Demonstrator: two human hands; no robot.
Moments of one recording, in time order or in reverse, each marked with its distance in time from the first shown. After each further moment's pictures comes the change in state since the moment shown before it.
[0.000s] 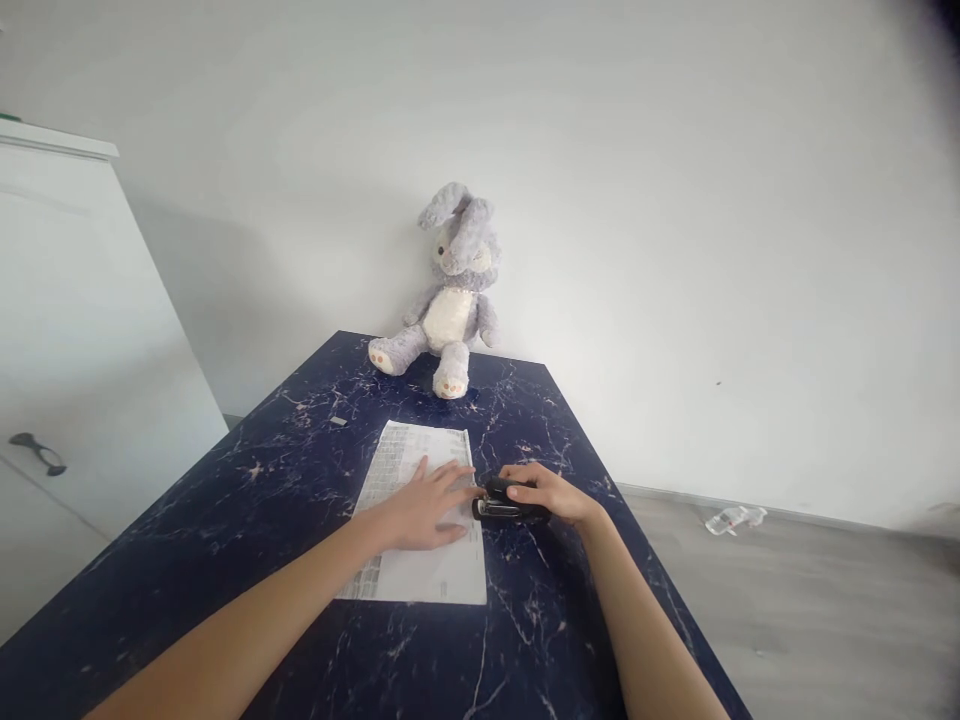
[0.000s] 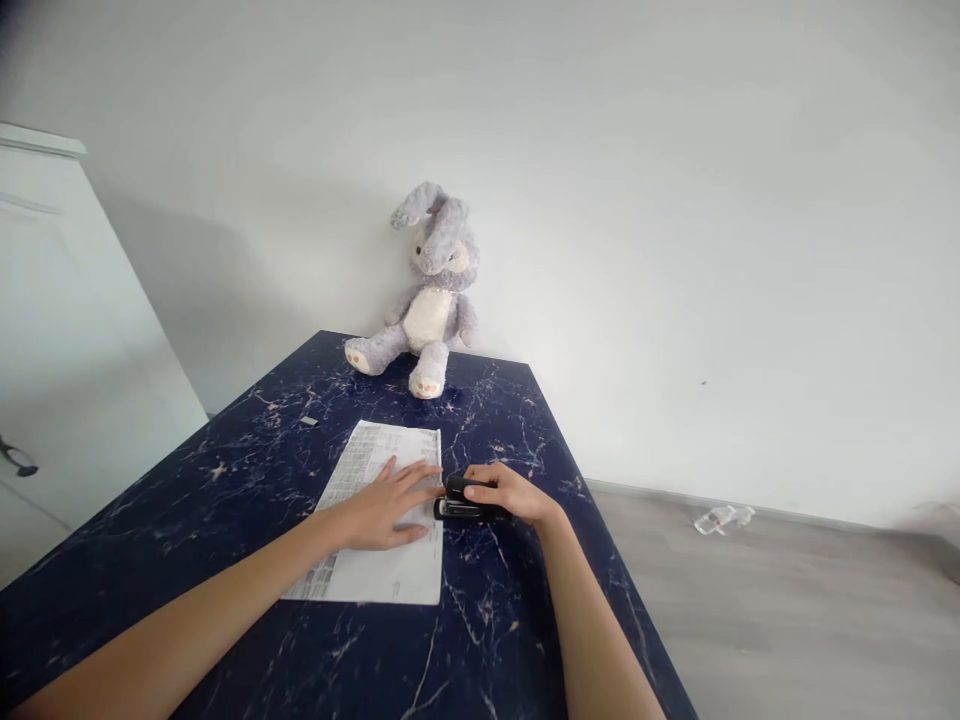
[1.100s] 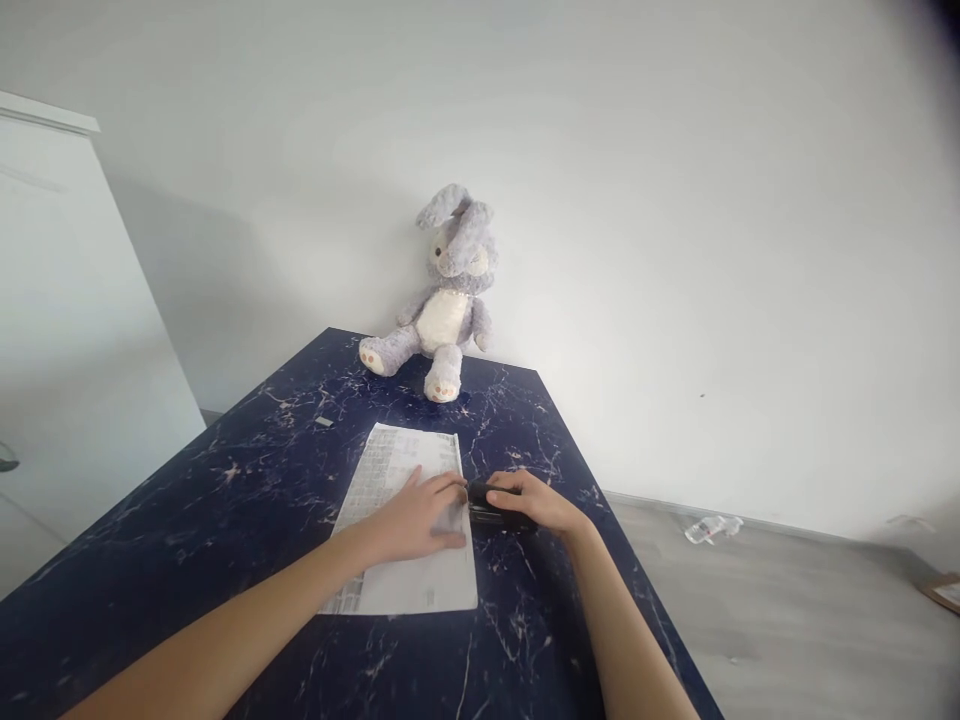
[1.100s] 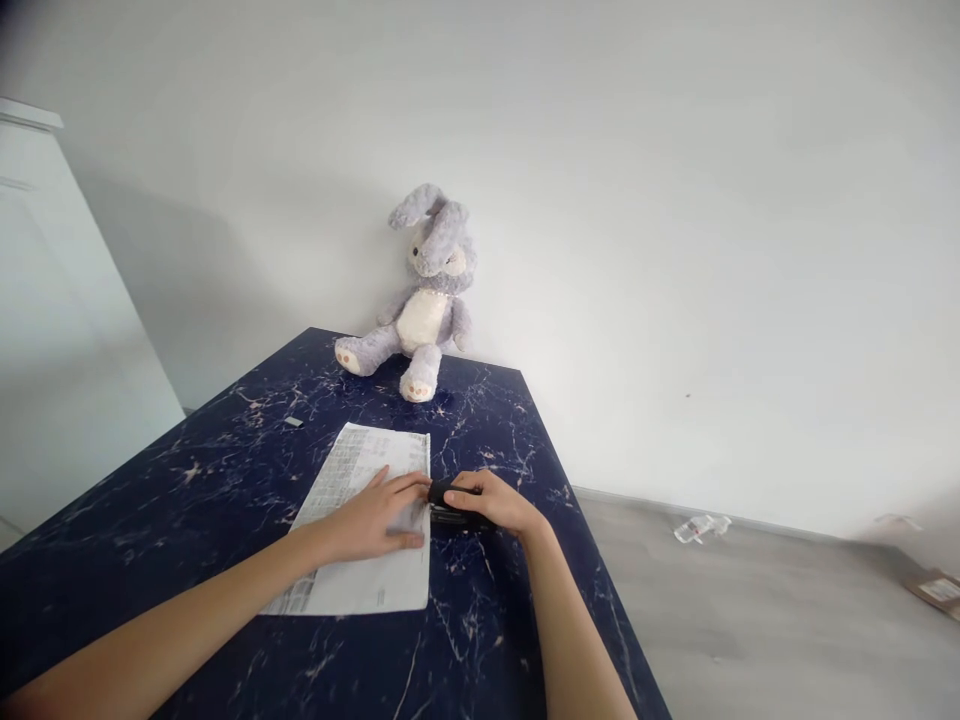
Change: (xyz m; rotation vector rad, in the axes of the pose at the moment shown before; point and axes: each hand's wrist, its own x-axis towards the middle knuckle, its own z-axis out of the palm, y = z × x) left_hand 0.005 0.009 0.006 -0.161 0.116 -0.039; right_hand 0.005 -0.002 0.006 -0.092 0.062 0.065
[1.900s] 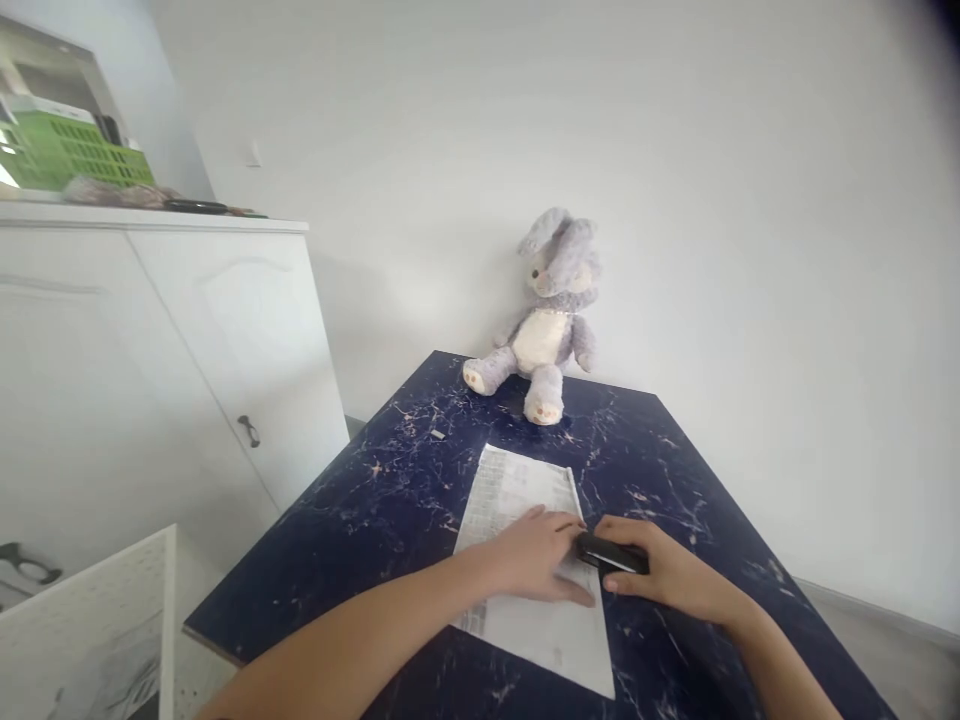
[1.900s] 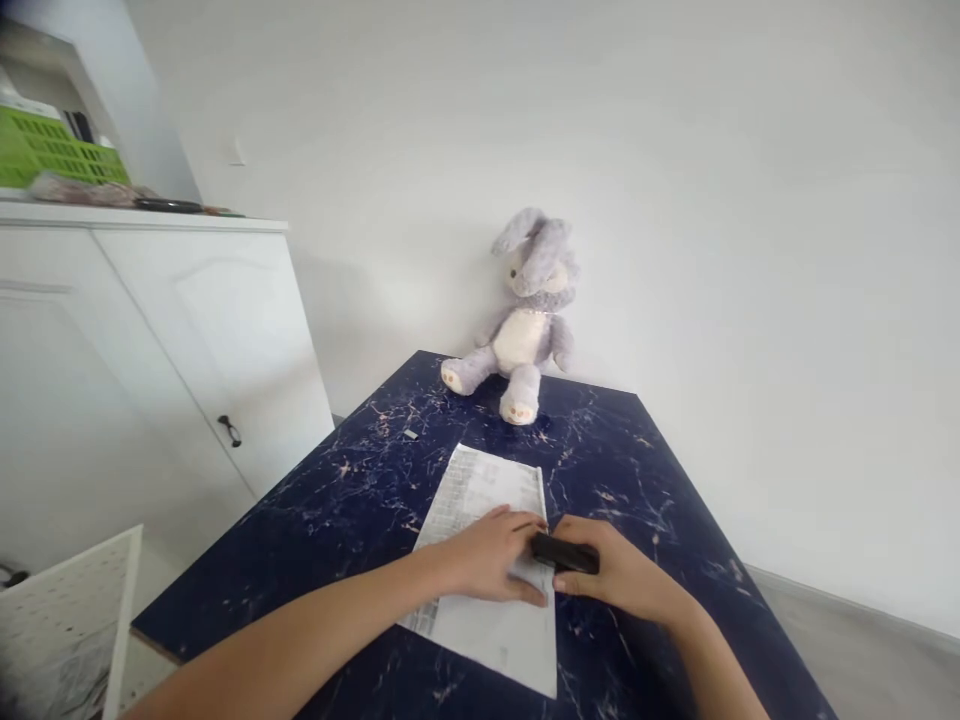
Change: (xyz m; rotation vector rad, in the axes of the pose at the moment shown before) left_hand 0.005 0.007 0.012 0.016 -0.003 0.021; right_hand 0.004 -0.005 0.014 -0.262 -0.076 -0.106
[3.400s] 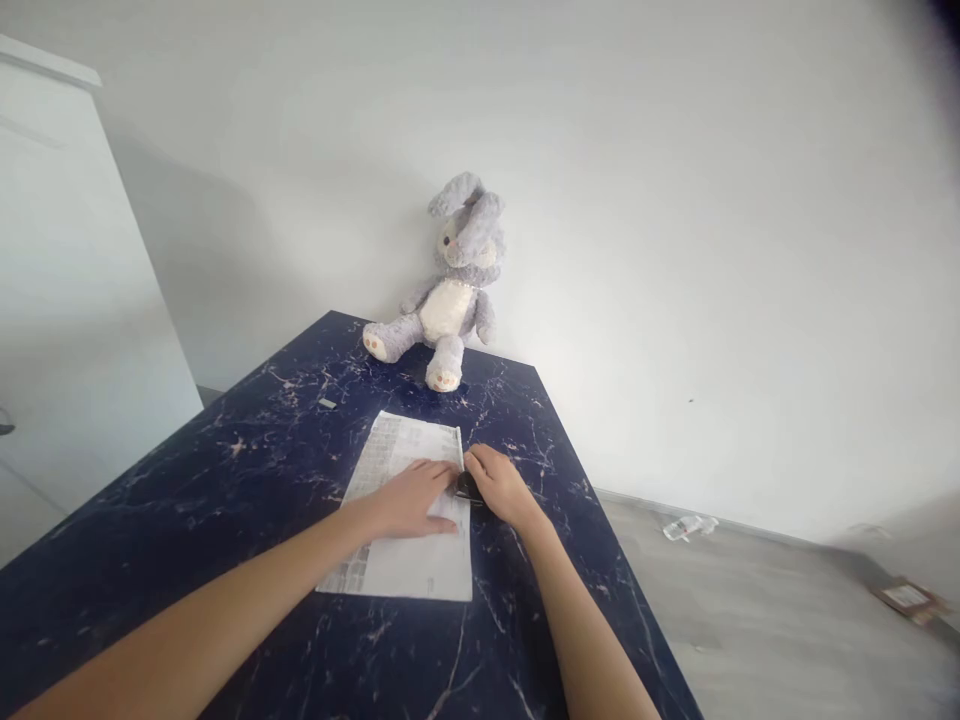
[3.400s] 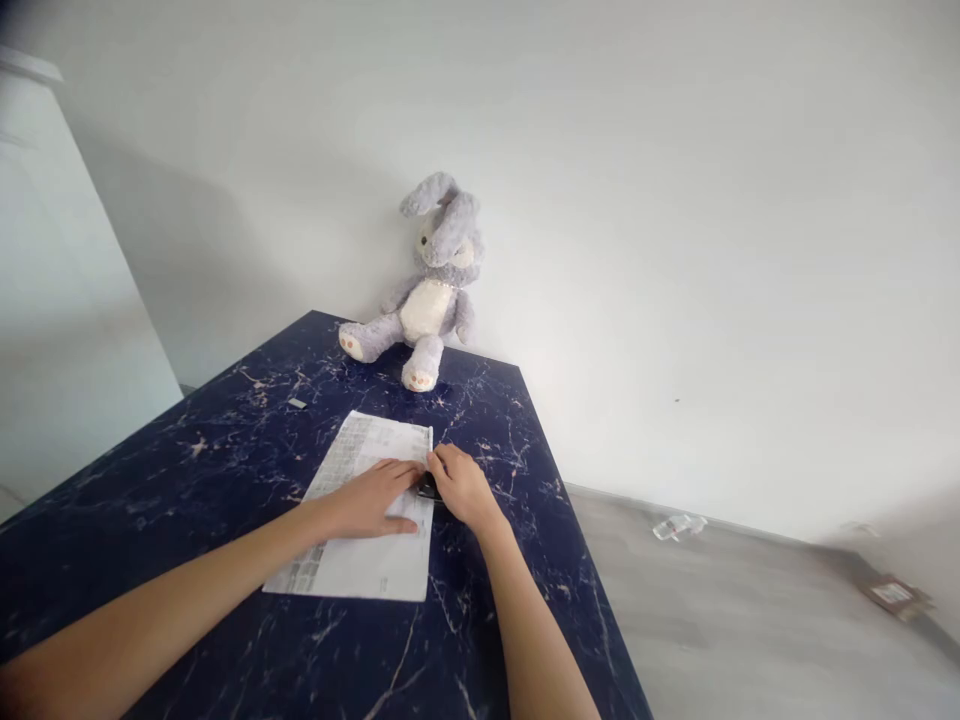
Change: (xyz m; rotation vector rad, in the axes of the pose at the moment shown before) left_hand -0.005 -0.020 -0.004 0.070 0.065 0.025; right_hand 0.030 -0.016 0.026 -0.275 0.426 0.198
